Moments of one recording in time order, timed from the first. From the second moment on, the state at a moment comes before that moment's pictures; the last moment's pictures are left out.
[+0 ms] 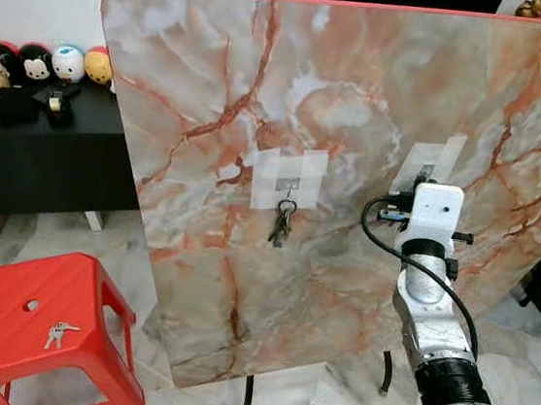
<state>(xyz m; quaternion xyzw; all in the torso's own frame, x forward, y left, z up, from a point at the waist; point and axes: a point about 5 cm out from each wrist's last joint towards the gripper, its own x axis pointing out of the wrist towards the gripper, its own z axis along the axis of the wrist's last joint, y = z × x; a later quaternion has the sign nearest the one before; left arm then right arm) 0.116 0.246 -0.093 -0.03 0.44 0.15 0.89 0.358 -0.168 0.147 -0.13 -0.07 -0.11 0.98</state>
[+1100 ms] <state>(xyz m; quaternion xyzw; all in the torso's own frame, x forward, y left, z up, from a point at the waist) 0.115 0.246 -0.093 -0.03 0.44 0.15 0.88 0.359 -0.164 0.138 -0.14 -0.06 -0.07 0.99</state>
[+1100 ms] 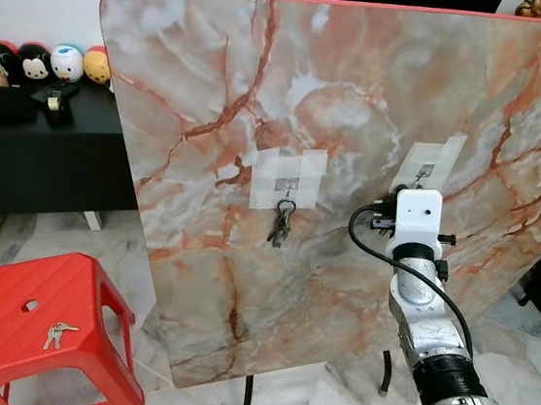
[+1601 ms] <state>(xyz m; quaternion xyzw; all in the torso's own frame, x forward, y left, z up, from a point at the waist) 0.114 0.244 -0.094 -0.03 0.44 0.15 0.88 0.307 -0.170 0.102 -0.15 -0.04 -0.05 0.99</state>
